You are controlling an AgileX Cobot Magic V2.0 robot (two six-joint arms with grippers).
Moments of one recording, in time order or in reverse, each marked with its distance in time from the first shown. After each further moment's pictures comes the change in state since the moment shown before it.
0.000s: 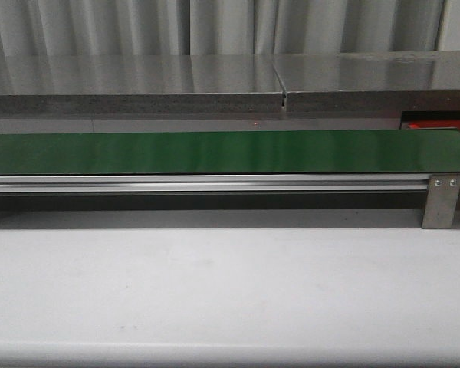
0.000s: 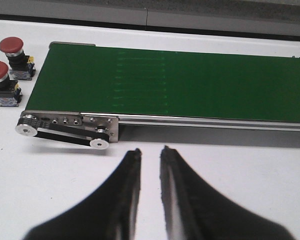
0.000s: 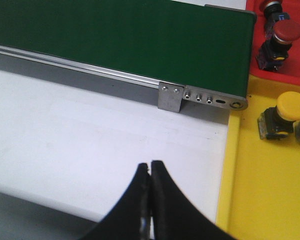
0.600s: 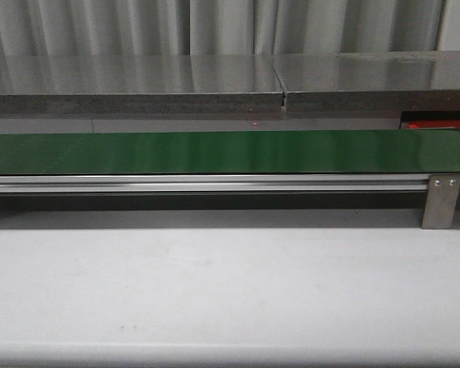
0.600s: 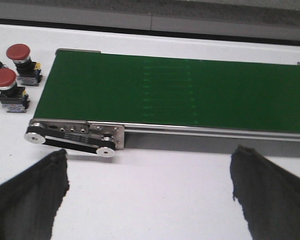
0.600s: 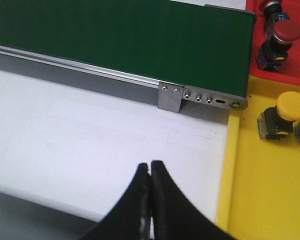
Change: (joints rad) left arm 0.036 0.071 -0.092 0.030 0.033 -0.038; right arm 0.000 0.000 0.000 0.000 0.000 0.000
